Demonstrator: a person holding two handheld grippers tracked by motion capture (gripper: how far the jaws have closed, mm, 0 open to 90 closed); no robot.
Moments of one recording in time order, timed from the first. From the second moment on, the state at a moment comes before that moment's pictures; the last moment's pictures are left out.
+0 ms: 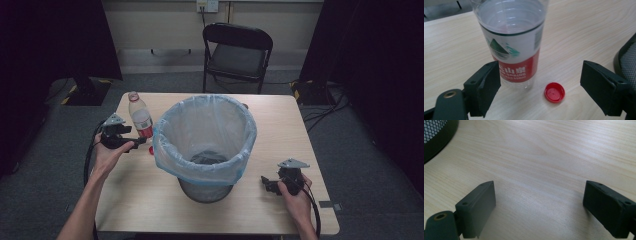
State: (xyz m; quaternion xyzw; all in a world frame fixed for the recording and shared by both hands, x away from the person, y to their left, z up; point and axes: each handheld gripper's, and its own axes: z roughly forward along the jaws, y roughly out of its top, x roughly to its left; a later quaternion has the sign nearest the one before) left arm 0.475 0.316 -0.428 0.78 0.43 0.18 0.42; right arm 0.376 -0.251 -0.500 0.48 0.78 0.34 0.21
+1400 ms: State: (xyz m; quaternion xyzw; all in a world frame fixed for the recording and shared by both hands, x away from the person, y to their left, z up) left arm 0.526 0.307 -0.464 0.74 0.46 0.20 0.45; right arm 0.376 -0.251 -0.500 0.48 0.78 0.34 0.21
